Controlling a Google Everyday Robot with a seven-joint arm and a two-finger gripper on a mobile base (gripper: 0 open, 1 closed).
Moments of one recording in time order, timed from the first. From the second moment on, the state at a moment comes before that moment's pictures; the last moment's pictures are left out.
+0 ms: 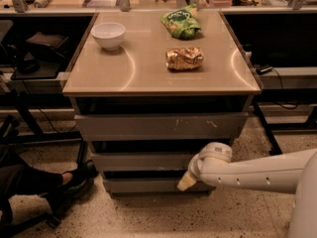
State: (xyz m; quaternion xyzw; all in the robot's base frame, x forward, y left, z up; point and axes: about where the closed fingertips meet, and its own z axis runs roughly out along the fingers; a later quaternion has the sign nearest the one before) arm 0.573 -0.141 0.436 -0.45 0.86 -0.04 0.23
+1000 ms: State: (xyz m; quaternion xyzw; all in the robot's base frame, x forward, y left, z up) arm 0.659 -0.143 0.422 -0.40 0.86 -0.10 0.30
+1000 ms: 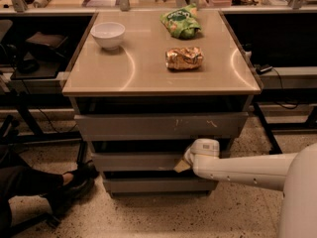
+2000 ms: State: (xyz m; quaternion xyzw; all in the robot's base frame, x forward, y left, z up) arm 0.660 -0.151 0.391 -0.39 0.87 -0.07 0.29
